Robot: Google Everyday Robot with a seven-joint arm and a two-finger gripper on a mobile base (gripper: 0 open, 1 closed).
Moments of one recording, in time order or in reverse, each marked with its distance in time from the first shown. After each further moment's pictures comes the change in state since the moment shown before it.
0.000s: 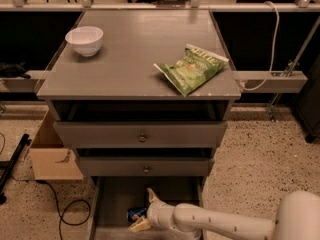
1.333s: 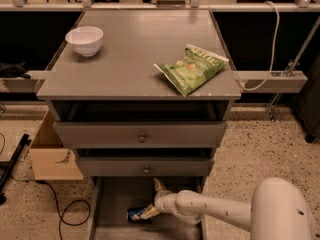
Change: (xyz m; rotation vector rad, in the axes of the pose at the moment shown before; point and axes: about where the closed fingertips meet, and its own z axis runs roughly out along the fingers) arm 0.053 -0.070 0.032 0.031 0.098 -0.183
